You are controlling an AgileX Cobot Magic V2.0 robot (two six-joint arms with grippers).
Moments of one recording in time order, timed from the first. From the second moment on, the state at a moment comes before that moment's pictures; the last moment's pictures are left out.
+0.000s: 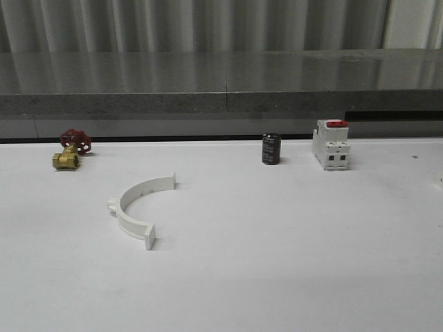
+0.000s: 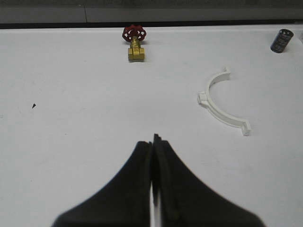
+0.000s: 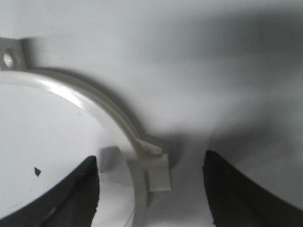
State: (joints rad) left arm -0.14 0.36 -0.54 -0.04 0.79 -0.01; right arm -0.32 1.92 -1.20 0.18 0.69 -0.30
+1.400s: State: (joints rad) left arm -0.14 0.36 -0.54 -0.04 0.79 -0.01; right arm 0.30 1.66 -1.19 0.18 0.72 0.30
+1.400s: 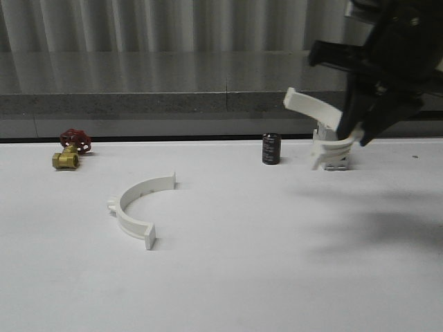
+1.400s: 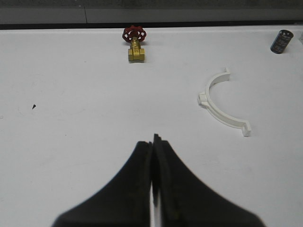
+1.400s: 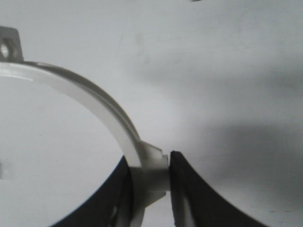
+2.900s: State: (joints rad) left arm -0.14 0.36 -0.54 -0.04 0.79 -0.01; right arm 0.65 2.13 -1.58 -0.11 0.79 0.83
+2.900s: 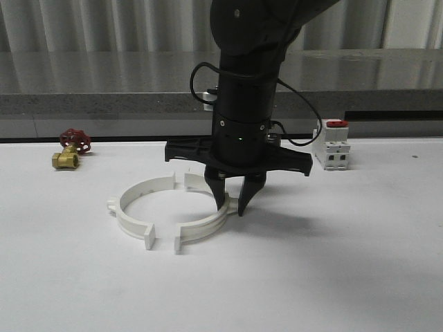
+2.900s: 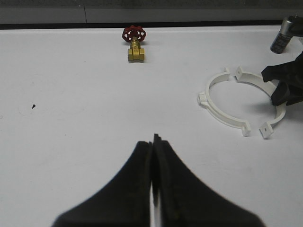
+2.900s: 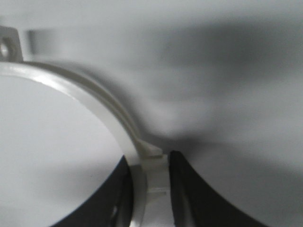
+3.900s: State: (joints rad) left arm -0.14 0.36 -0.54 -0.04 0.79 -0.01; right arm 0.65 2.13 -1.58 -0.06 0.74 0.83
